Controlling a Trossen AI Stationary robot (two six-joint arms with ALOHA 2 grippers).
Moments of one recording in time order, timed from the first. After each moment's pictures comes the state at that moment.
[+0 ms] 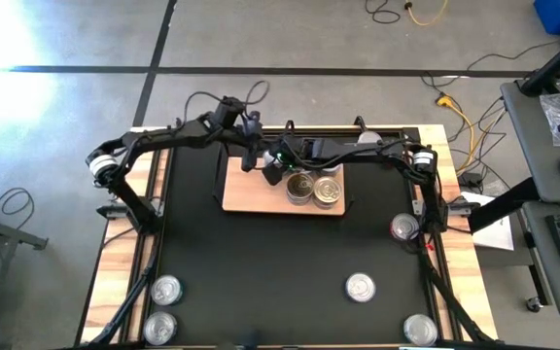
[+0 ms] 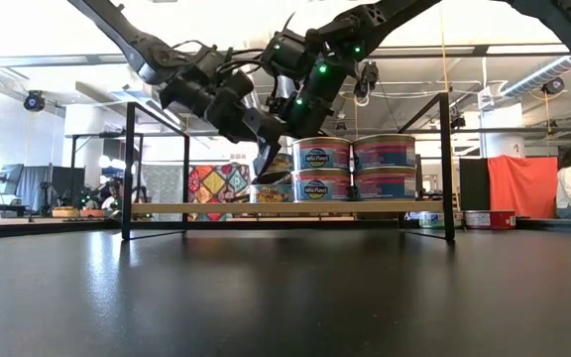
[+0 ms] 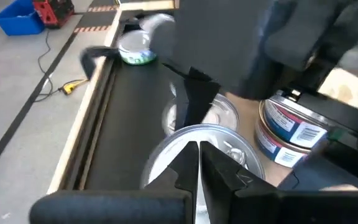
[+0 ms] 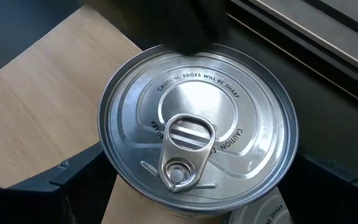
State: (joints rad) left arm 0.67 1.66 1.07 -0.01 0.56 0.45; right arm -0.29 2.05 1.61 -0.50 0.26 0.48
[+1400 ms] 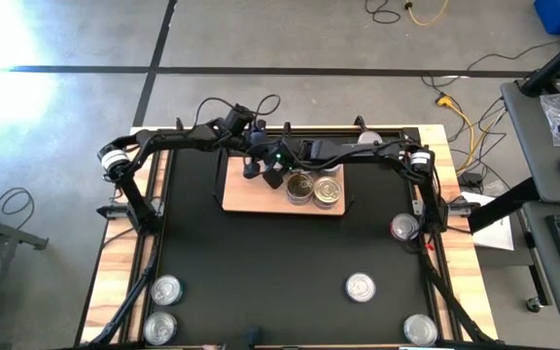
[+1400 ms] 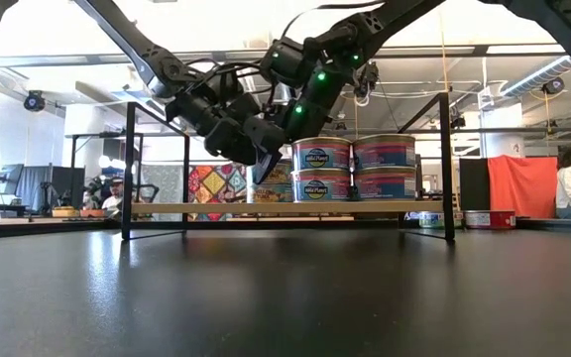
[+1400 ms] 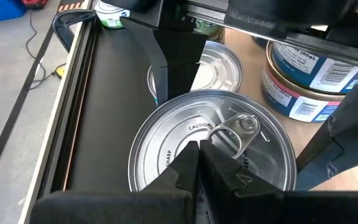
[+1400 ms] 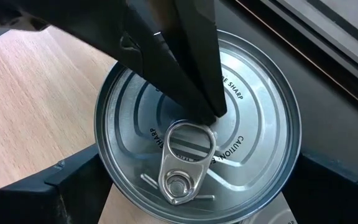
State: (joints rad) left arm 0.65 1.76 1.07 -0.06 0.48 0.61; right arm -0.29 2.07 1.60 -0.47 0.21 0.38
